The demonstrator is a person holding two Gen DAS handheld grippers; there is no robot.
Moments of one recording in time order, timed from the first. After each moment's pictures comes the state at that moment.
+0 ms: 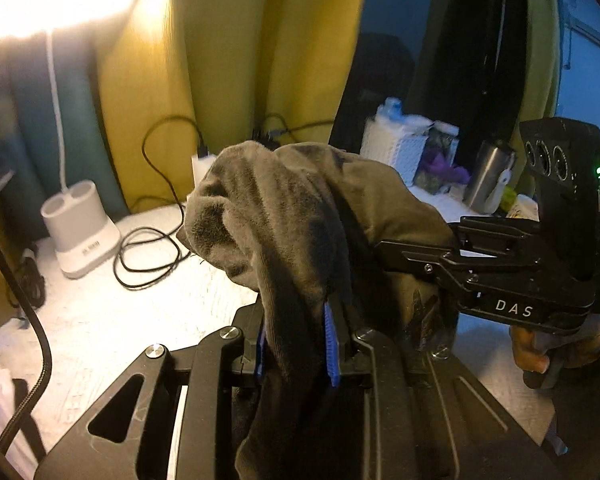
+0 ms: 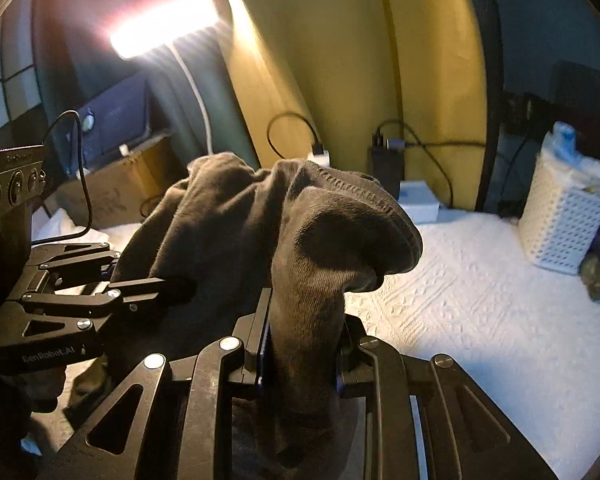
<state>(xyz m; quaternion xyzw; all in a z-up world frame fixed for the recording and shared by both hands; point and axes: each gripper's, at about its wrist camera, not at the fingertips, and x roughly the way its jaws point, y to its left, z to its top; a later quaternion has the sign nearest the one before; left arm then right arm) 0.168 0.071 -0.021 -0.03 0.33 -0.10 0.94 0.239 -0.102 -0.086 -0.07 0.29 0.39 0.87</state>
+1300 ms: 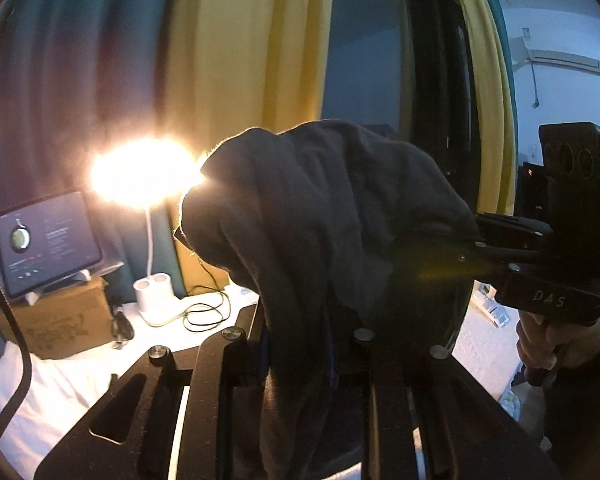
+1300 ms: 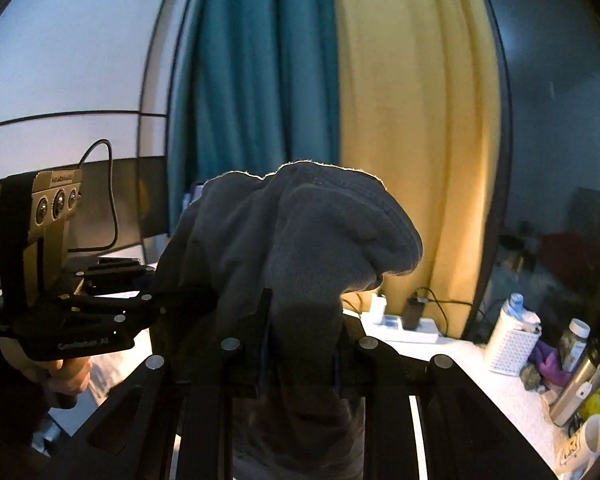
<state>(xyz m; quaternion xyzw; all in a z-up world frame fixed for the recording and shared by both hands) -0.023 0.064 0.092 -0.01 0.16 -0.05 0.99 0.014 -0.140 0.050 -0.11 0.07 0.46 0.88</state>
